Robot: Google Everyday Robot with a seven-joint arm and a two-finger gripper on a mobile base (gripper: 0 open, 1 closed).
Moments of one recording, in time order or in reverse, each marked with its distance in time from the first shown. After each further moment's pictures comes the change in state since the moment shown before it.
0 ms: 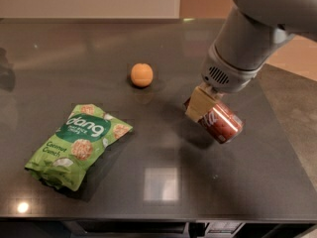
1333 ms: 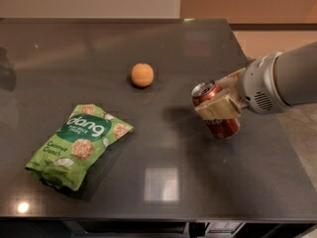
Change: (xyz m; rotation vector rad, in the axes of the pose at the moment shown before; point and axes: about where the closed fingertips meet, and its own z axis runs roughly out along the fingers) arm 0.005 -0.010 -0.016 0.004 -0.516 -0.110
